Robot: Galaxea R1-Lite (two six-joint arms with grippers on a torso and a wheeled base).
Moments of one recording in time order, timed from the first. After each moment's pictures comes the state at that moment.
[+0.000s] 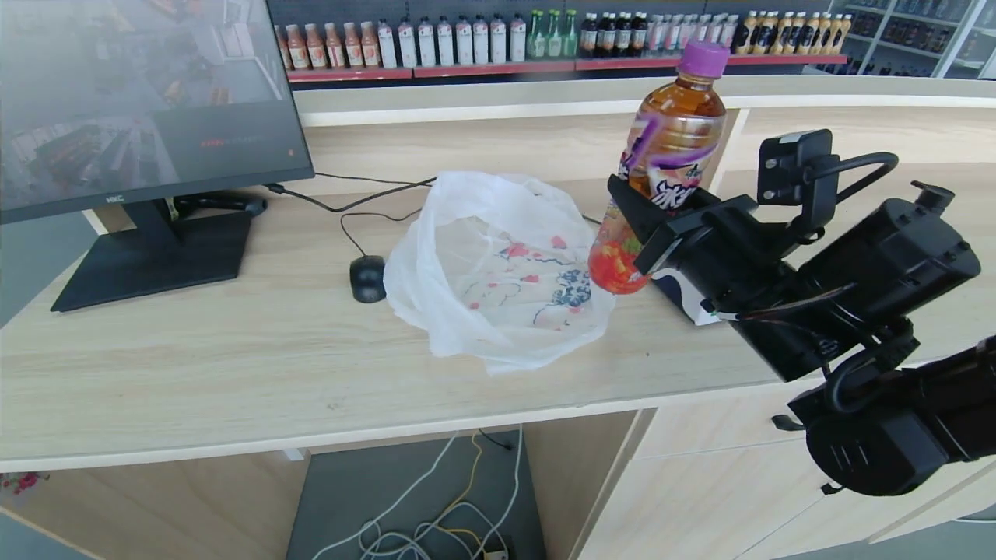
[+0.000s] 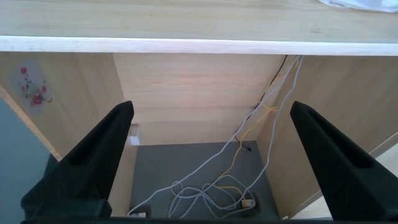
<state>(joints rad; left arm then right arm) 0.00 0.00 0.00 0.00 0.00 0.01 0.52 1.85 -0.82 -1.53 0.03 -0.07</state>
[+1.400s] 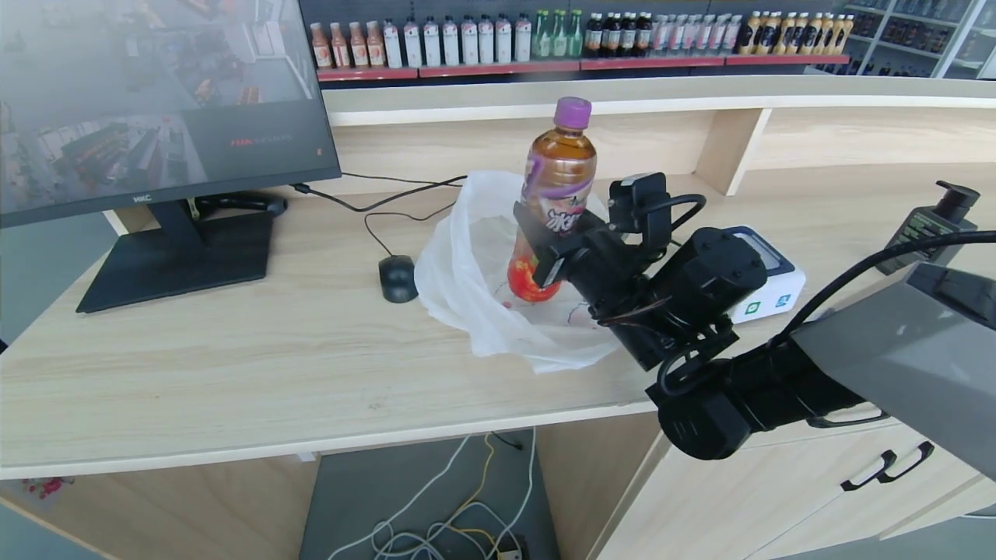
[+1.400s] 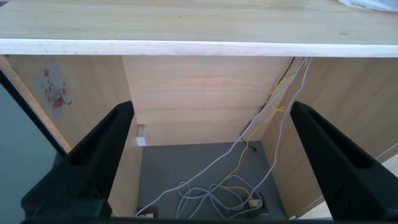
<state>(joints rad) 0.00 0.00 0.00 0.00 0.00 0.01 0.62 2.16 -1.15 -1.51 0.02 -0.07</state>
